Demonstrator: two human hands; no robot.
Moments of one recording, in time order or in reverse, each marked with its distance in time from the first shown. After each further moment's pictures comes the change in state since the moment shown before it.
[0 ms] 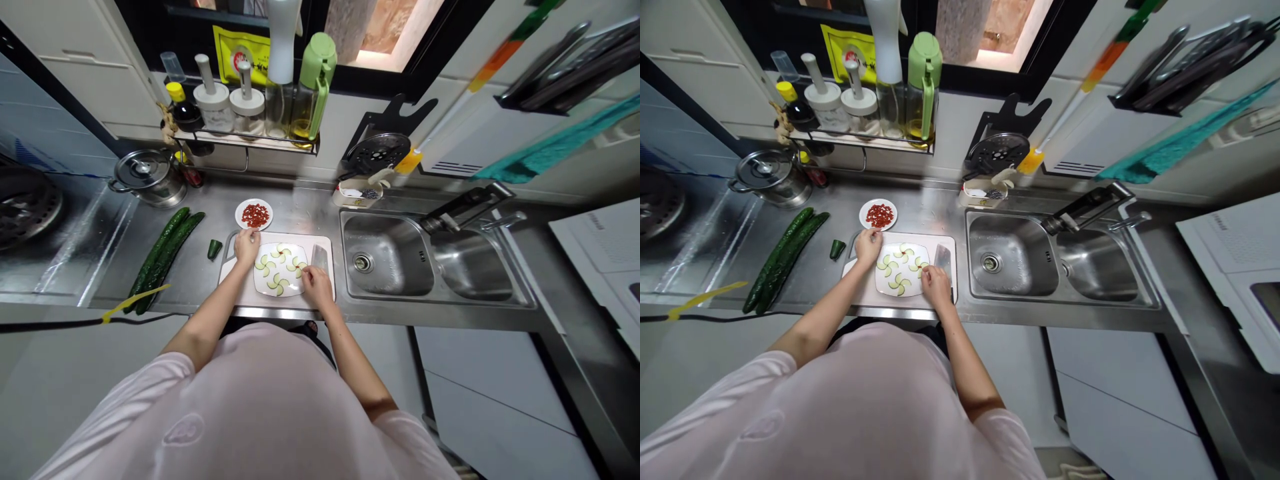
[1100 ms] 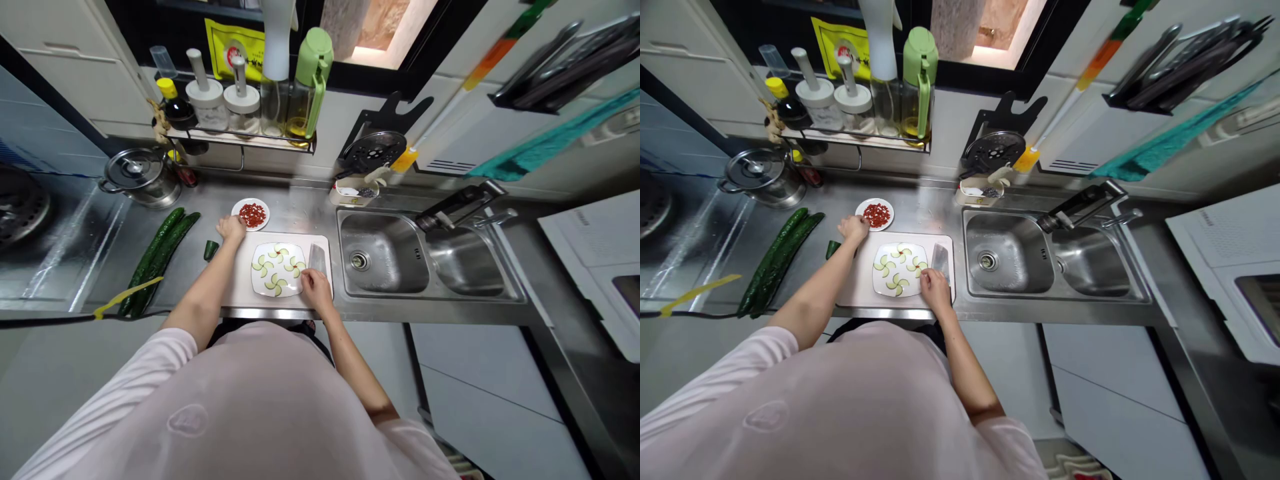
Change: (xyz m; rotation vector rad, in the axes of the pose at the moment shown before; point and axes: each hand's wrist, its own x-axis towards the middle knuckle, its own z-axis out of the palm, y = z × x) left_hand 0.083 -0.026 0.009 0.286 -0.058 -0.241; right_hand -0.010 -0.001 -0.002 0.109 0.039 -0.001
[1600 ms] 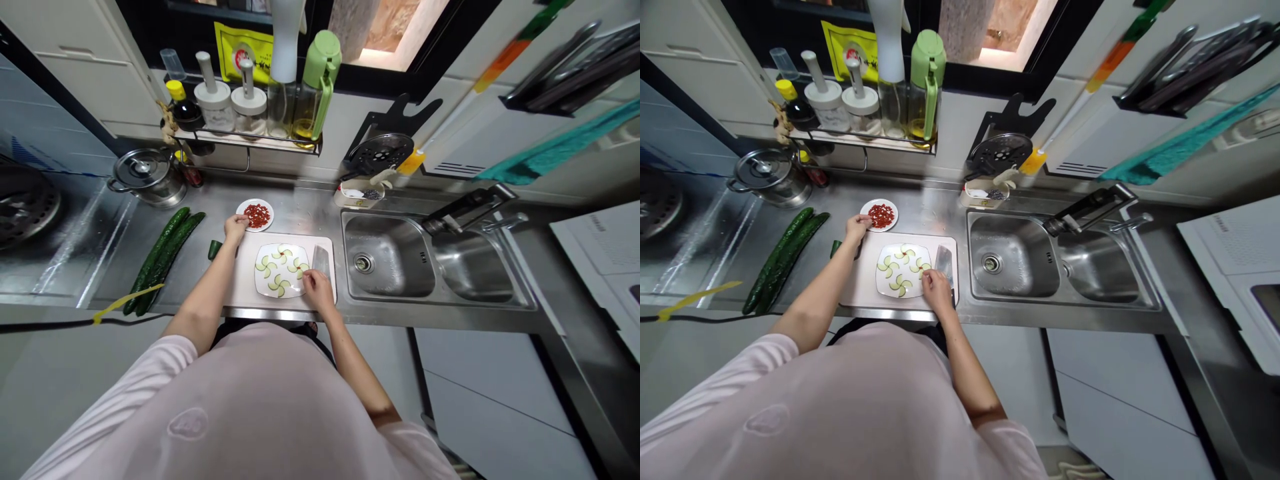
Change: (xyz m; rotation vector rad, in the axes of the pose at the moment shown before) left_hand 0.000 -0.008 0.005 -0.937 -0.128 -0.165; right_hand 0.004 0.000 0.005 0.015 -0.008 -0.006
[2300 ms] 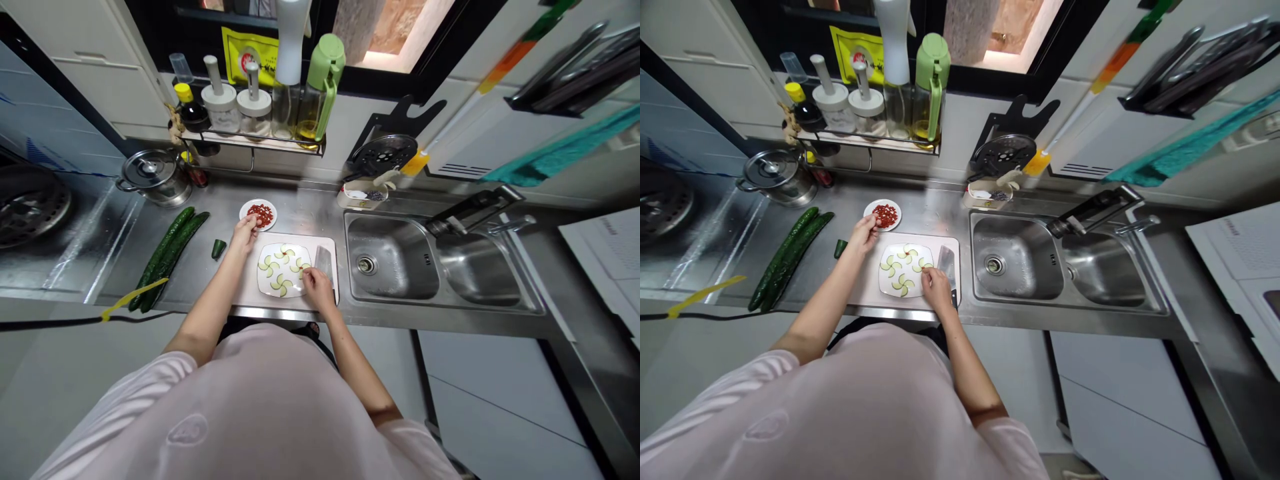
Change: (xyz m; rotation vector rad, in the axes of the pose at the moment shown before) left_hand -0.059 0.044 -0.001 -0.596 -0.234 -0.184; right_hand 0.006 -0.009 0.000 0.017 -0.007 -0.027
